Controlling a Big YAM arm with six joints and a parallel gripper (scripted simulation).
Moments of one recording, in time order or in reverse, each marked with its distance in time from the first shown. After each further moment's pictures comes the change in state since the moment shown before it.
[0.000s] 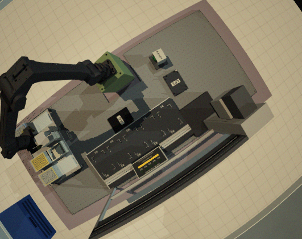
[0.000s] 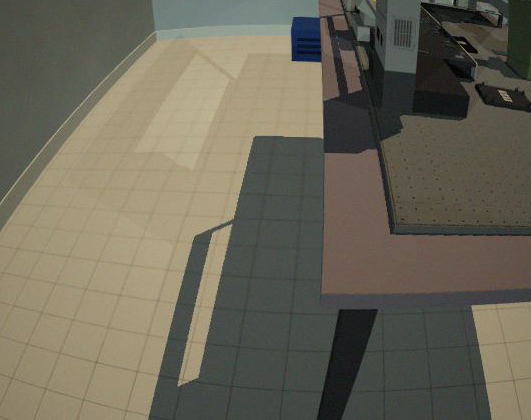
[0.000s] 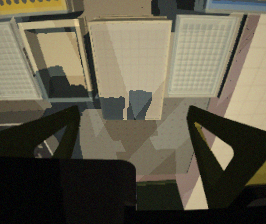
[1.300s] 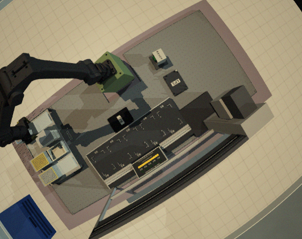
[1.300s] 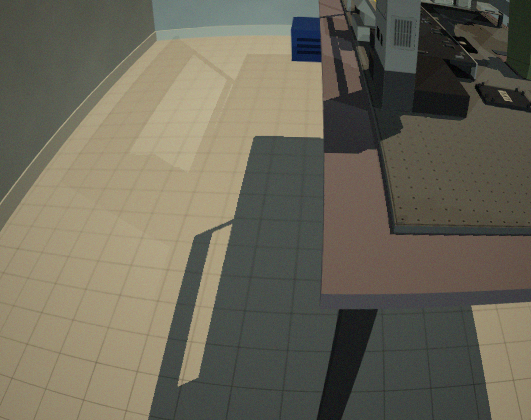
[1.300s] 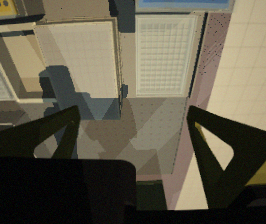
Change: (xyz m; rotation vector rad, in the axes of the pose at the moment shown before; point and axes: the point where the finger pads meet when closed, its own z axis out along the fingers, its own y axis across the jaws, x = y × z) arm -0.001 -0.059 -0.001 -0.004 -0.002 0.006
